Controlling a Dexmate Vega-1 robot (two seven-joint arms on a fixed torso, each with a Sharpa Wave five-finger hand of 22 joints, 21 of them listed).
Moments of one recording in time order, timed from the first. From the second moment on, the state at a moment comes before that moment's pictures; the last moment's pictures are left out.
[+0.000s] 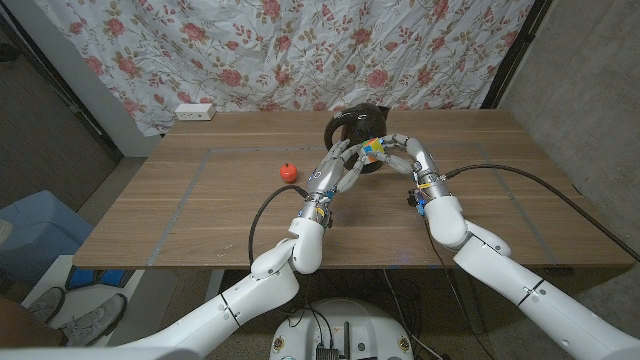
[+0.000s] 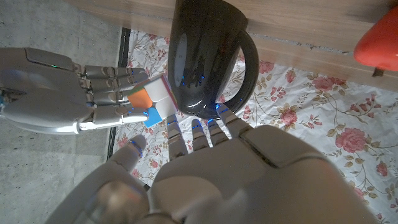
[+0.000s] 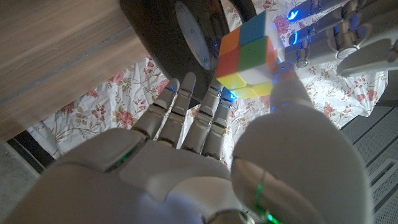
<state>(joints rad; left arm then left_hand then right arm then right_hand) 0.98 0.48 0.79 -1.89 0.58 0.28 0.55 0.00 0.07 0.66 0.17 0.20 0.33 -0.15 0.18 0.17 0.04 -0.05 0.19 0.18 -0.03 -0.04 0.17 0.18 0.09 -0.04 0.19 0.17 -1.07 -0.64 -0.48 -1.88 -0.15 -0.02 -0.49 0.92 -0.05 0.31 -0.16 0.18 0.71 -0.14 0.62 0.21 0.94 -0.17 0.33 0.41 0.52 -0.05 0.52 0.34 0.47 0.00 0.20 0.17</state>
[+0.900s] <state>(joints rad) 0.97 0.48 0.79 -1.89 0.58 0.28 0.54 0.00 0.07 0.67 0.16 0.20 0.33 -0.14 0.17 0.17 0.03 -0.05 0.19 0.18 -0.03 -0.04 0.17 0.17 0.09 -0.04 0.19 0.17 -1.08 -0.61 -0.48 -1.86 -0.17 0.00 -0.54 0.93 -0.06 0.31 -0.16 0.18 0.72 -0.14 0.63 0.21 0.95 -0.16 0.33 0.41 0.53 -0.05 0.53 0.34 0.48 -0.01 0.20 0.17</state>
